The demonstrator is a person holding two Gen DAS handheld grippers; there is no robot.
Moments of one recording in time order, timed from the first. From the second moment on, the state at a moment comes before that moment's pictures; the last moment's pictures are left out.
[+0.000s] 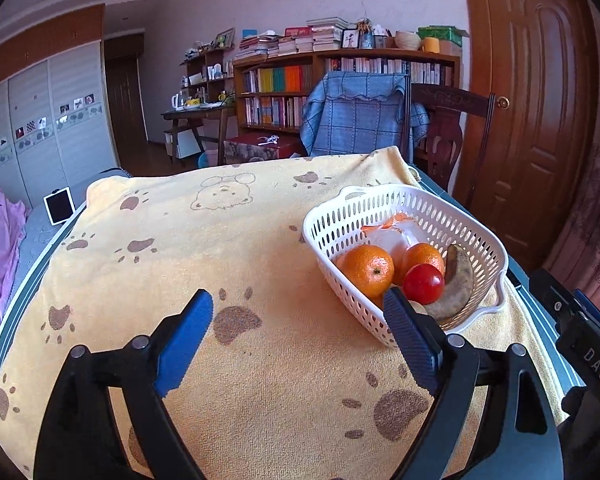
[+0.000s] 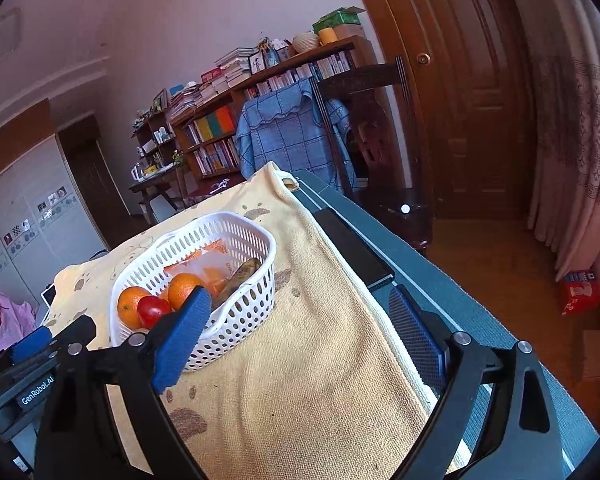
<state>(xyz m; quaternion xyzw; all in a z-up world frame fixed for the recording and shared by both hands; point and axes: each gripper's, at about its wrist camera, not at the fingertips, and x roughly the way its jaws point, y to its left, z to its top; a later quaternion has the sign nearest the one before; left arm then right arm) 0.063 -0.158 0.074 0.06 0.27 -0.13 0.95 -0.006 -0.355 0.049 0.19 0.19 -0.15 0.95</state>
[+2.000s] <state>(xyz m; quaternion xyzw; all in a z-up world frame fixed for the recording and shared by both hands) 0.051 -0.151 0.063 0.12 0.23 -0.07 0.96 0.000 -0.305 0.050 0.07 0.19 -0.11 0.97</state>
